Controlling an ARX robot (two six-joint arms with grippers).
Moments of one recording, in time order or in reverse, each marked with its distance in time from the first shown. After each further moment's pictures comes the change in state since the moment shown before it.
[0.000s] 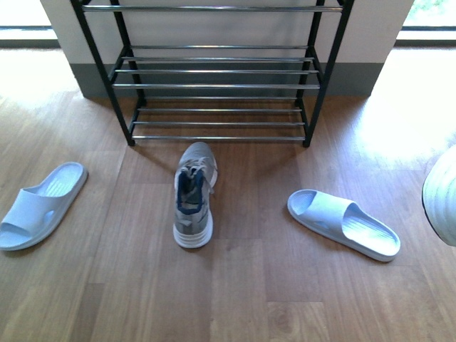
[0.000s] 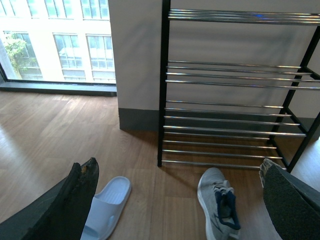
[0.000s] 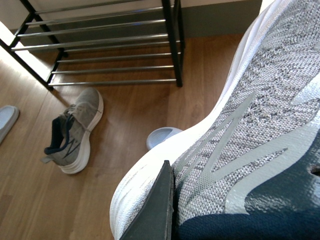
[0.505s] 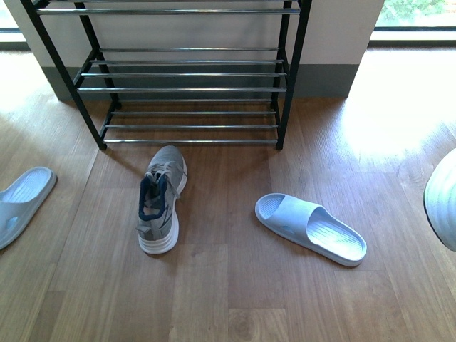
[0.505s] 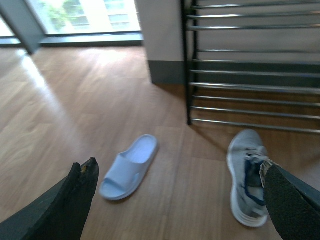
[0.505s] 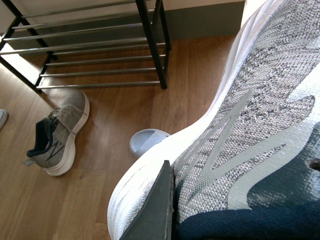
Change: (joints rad) left arm -0.153 0.929 0.220 0.392 -0.321 0.042; right arm -0.004 0.000 -0.003 0.000 -0.001 0.000
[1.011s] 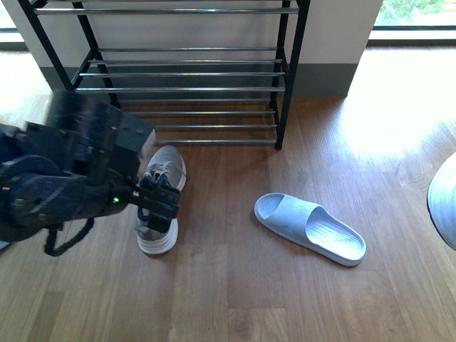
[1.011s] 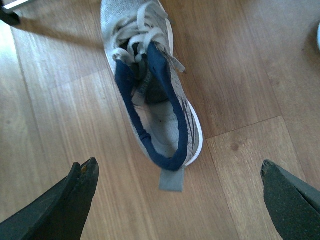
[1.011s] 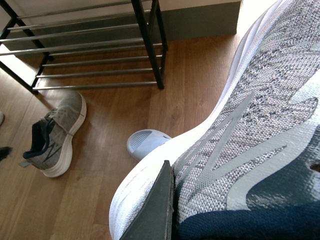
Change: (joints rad) left arm -0.138 1.542 0.796 0.171 0.238 0.049; right arm 0.000 0.000 0.000 0.000 0.007 0.000
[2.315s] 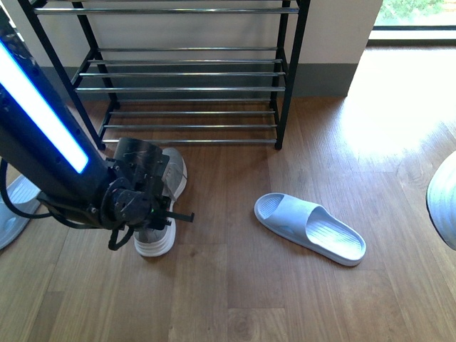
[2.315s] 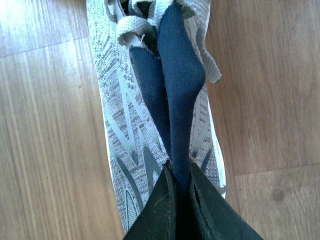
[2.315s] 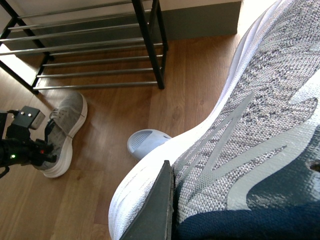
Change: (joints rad) left arm 0.039 0.327 0.352 -0.105 -0.035 -0.092; right arm 0.000 0.000 0.000 0.000 0.000 0.000
